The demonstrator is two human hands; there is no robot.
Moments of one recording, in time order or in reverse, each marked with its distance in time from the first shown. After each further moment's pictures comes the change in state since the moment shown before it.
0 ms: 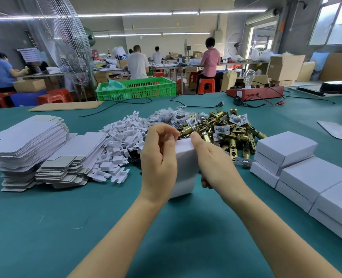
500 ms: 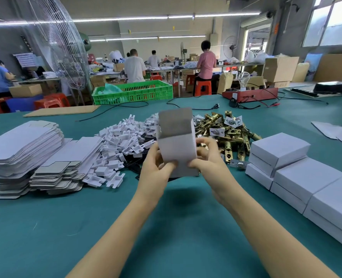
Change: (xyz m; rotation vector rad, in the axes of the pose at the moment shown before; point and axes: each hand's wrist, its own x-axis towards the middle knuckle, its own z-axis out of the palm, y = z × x) left_hand -0.012 -0.037 -0.004 -0.159 -0.218 -0.491; right_hand 0.018 0.029 0.002 0.473 -0.132 0.005
